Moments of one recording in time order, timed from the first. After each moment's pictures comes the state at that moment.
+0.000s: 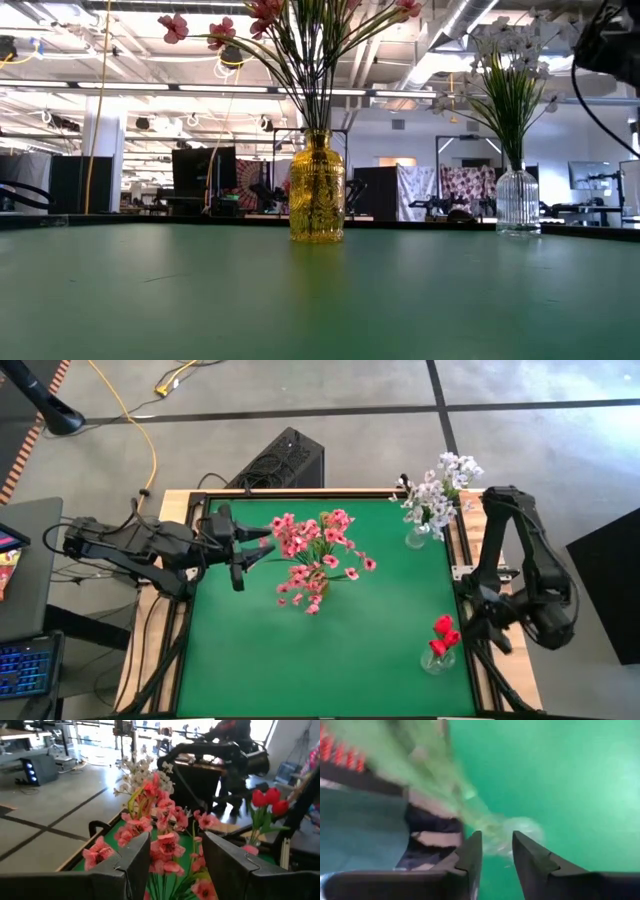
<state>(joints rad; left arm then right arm) -0.26 1.03 1.26 -0.39 -0.55 -0.20 1.57 0.79 0.88 -1.15 0.75 1.82</state>
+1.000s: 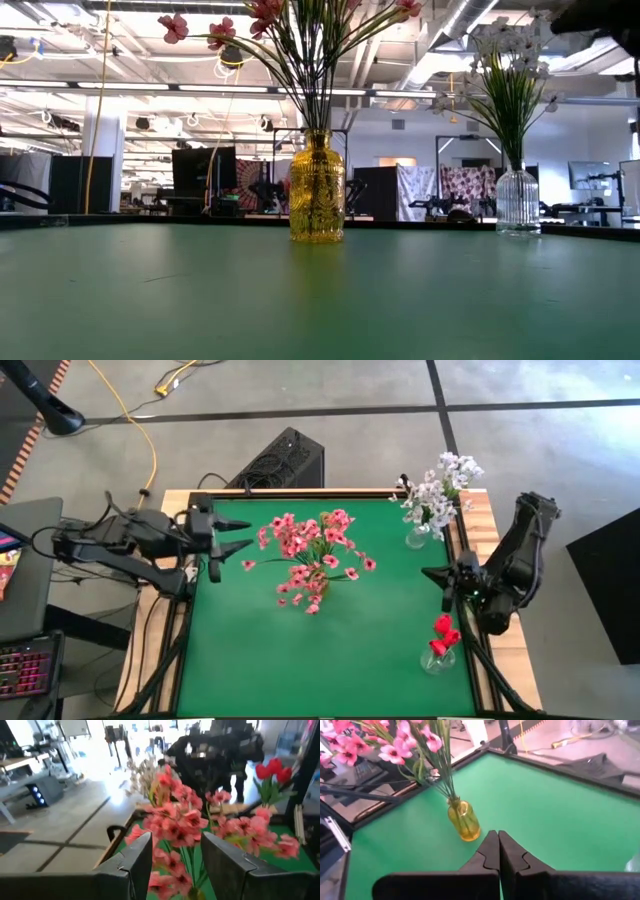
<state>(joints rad) -0.18 0.87 1.23 -0.54 -0.44 0.01 1.00 0.80 0.83 -1.22 1.21 1.53</state>
